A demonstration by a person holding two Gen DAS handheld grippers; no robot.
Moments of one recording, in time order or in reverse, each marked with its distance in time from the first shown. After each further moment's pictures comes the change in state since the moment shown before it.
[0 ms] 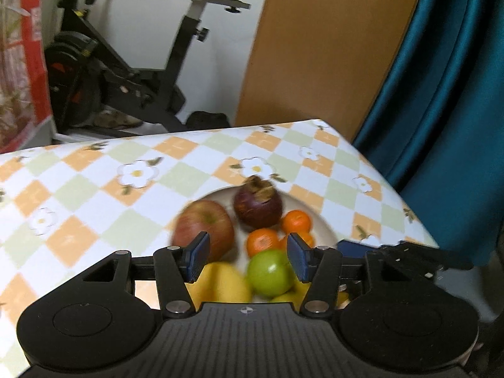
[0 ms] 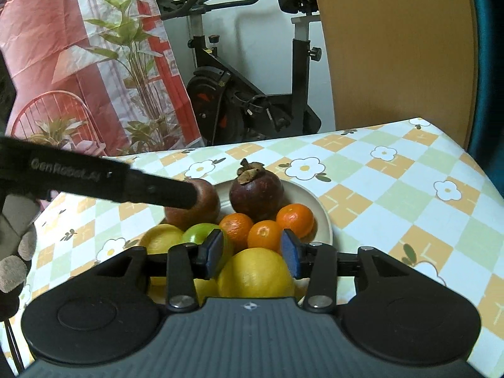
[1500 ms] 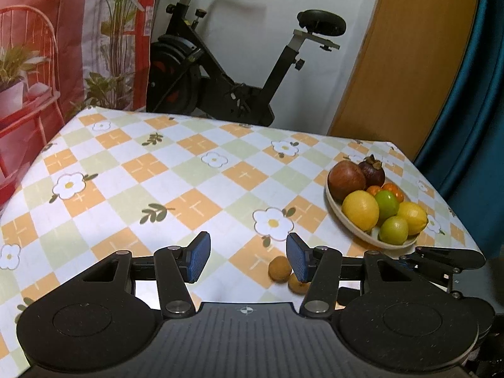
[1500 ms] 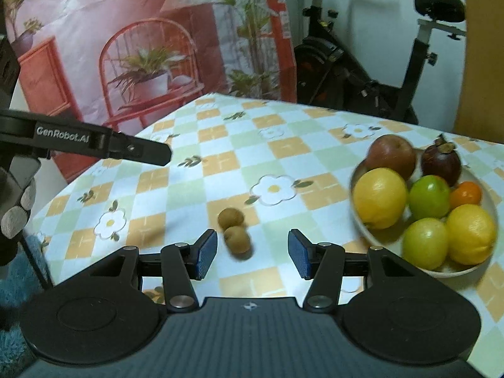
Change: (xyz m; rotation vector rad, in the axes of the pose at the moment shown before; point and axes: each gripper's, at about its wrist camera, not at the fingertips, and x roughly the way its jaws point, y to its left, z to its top) left arm -0.127 0.110 -0.103 -0.160 -0.120 0.181; right arm 0.003 0.168 -0.064 -0.280 0.118 0.212
